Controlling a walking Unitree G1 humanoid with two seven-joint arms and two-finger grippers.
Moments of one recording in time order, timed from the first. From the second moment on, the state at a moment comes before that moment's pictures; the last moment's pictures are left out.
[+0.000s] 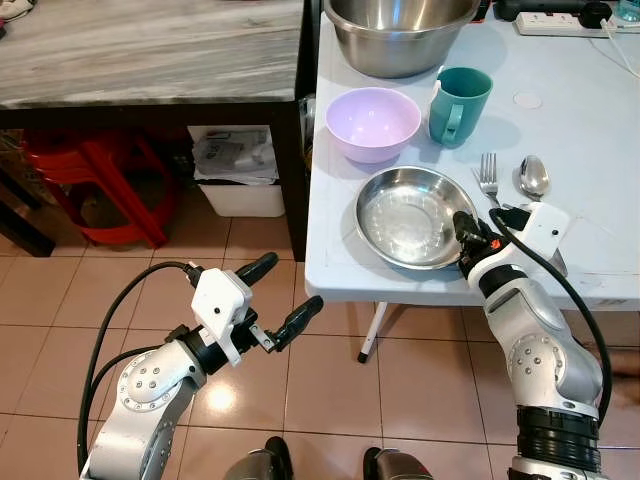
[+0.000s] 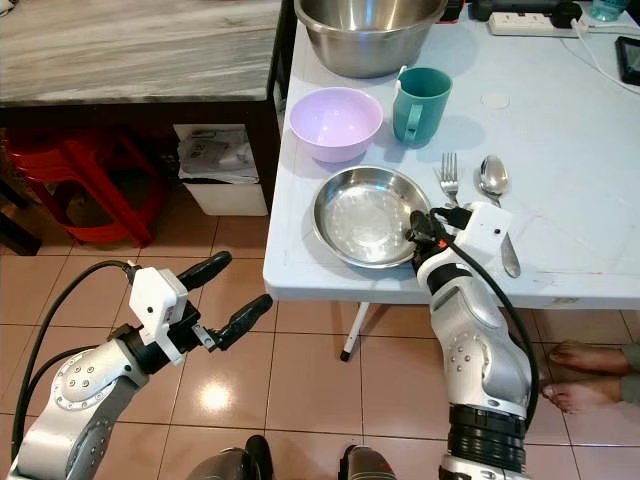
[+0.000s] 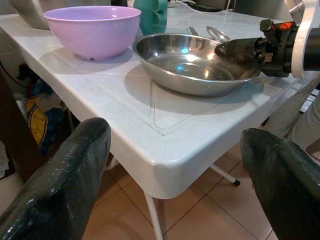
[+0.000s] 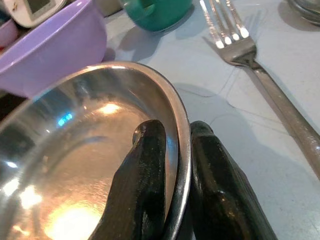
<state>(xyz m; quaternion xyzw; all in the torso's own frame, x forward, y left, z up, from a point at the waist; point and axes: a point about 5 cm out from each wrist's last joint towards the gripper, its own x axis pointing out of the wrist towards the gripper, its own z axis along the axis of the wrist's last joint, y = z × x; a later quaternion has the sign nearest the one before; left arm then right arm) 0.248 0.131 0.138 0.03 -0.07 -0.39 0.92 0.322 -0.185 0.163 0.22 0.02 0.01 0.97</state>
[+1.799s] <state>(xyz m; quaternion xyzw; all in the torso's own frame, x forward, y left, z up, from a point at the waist) 0.302 0.158 0.134 -0.10 -0.07 -0.11 0.99 0.303 -0.166 0.177 0.03 -0.06 -0.01 1.00</state>
